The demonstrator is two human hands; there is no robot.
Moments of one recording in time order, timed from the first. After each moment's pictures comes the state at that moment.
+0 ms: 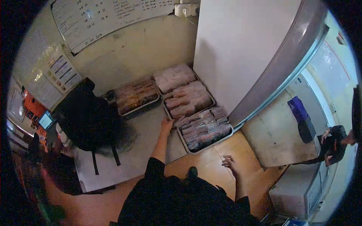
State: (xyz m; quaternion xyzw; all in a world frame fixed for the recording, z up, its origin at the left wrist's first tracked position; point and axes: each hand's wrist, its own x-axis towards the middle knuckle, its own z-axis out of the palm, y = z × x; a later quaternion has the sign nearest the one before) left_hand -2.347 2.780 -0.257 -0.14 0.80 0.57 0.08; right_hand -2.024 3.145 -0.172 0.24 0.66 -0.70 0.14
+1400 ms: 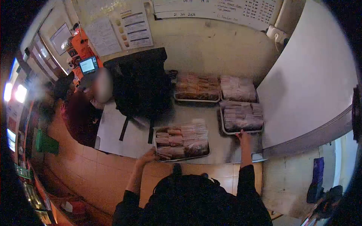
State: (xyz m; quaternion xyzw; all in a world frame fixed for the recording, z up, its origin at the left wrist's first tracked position) left_hand -2.030 2.516 -0.172 -0.05 0.66 0.74 0.11; right_hand -2.340 3.003 -0.215 0.22 0.52 -0.83 0.01
